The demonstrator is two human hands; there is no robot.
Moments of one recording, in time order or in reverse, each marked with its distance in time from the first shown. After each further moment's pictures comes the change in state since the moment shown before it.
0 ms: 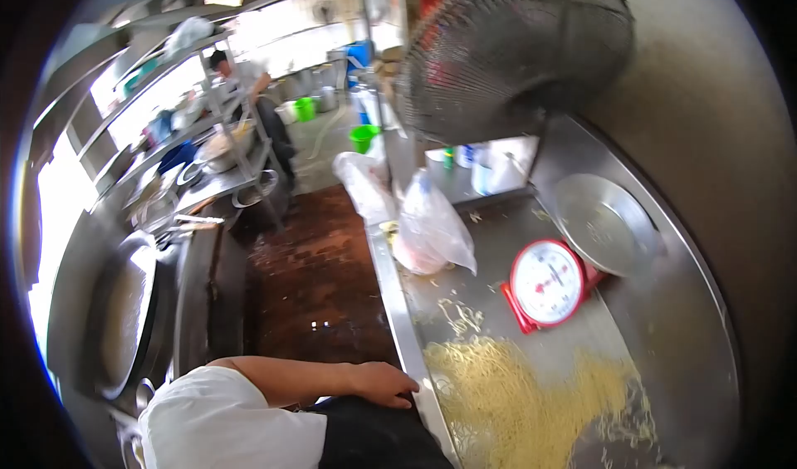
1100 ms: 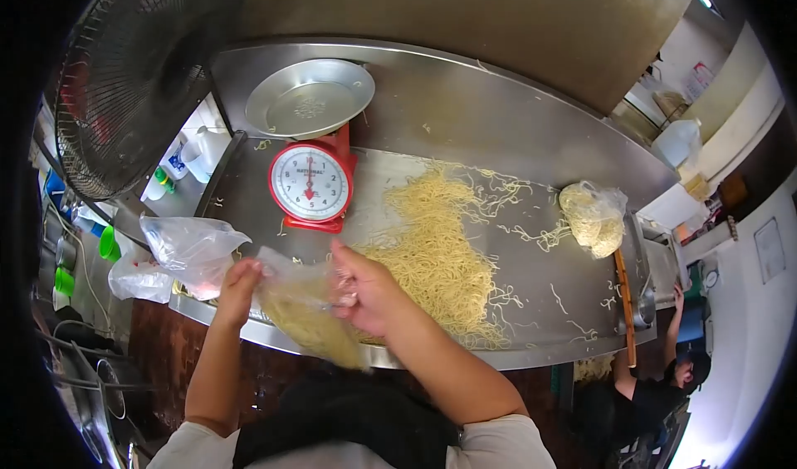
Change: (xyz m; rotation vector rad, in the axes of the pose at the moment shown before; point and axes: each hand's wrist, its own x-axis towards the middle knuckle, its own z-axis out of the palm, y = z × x) left_hand 0.096 -0.057 -0.132 -0.973 0.370 0.350; right_hand -0.155 0.345 0.459 0.186 0.020 0.931
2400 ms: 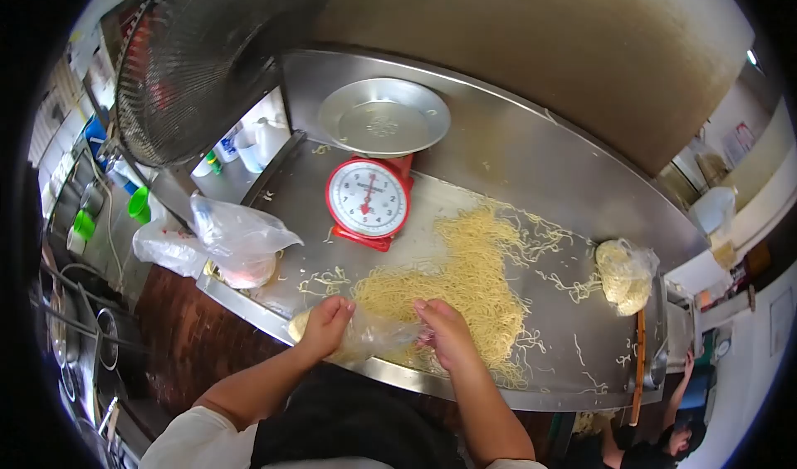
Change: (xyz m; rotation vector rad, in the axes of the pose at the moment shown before) left_hand -0.033 -0.039 0.079 0.116 -0.006 0.107; right_hand -0.016 0.013 -0.081 -0.515 0.380 -0.240
